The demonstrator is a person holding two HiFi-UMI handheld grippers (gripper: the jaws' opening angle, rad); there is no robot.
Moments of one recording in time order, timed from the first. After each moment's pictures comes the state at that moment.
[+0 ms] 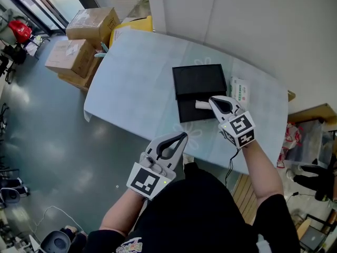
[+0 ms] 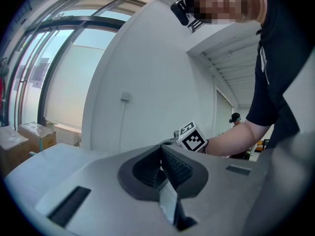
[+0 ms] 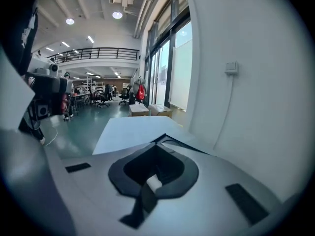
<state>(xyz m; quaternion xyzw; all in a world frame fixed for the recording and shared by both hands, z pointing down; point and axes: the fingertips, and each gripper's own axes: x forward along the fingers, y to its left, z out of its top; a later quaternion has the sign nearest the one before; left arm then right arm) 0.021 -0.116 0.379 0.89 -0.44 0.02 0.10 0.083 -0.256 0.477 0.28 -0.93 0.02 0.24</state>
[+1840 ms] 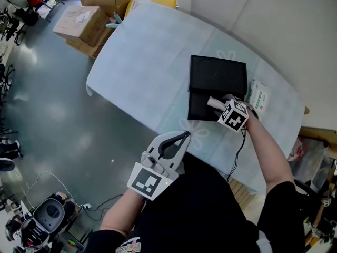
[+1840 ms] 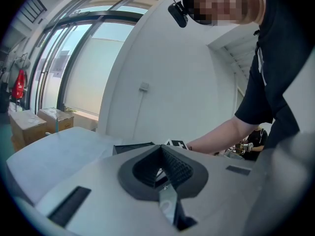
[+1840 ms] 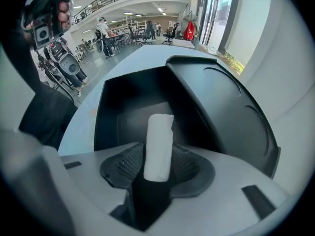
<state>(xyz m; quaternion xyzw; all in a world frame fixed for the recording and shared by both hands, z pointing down) 0.003 -0.151 0.424 0.84 -0.52 0.03 0.16 0.088 -0.270 0.678 -0.01 -0.81 -0.02 0.59</state>
